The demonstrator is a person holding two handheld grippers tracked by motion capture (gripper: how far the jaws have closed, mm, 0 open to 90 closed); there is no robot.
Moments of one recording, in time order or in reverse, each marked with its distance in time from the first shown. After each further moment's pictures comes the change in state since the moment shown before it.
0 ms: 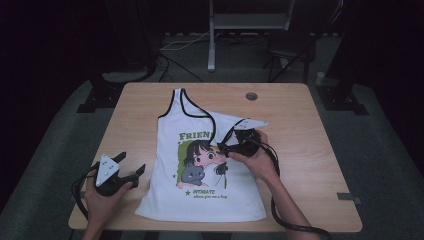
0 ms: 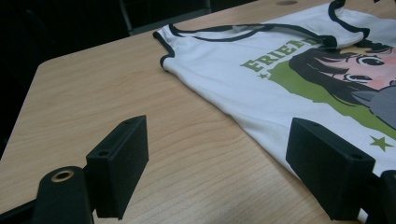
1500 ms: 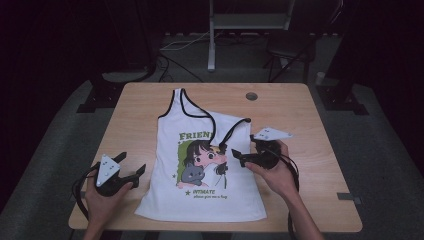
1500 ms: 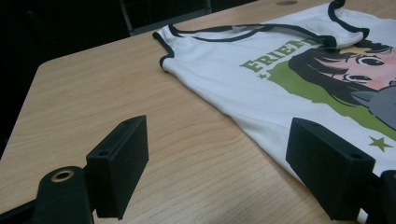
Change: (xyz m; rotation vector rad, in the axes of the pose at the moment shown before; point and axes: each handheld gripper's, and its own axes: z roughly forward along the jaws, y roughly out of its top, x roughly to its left) left arm -0.001 0.000 0.000 0.000 0.002 0.003; right arm 0.005 -0.020 -0.065 -0.072 -0.050 0.016
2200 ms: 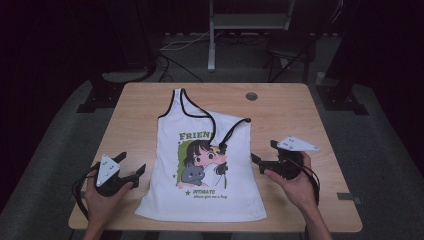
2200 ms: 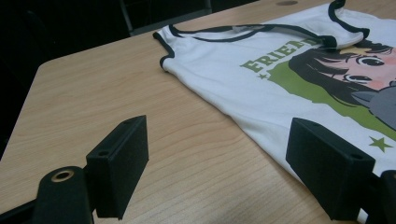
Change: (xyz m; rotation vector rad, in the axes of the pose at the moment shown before) left arm 0.000 0.000 0.000 0.000 0.000 -0.001; right arm -0.016 -0.027 -0.050 -0.058 -0.094 0.047
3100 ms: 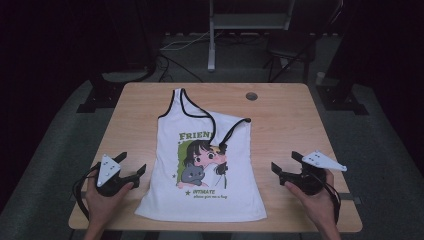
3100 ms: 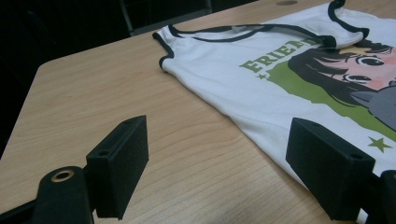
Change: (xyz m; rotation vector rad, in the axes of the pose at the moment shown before) left arm -0.002 0.000 0.001 0.000 0.002 -0.001; right arm -0.020 -0.039 -0.043 -0.057 -0.083 0.082
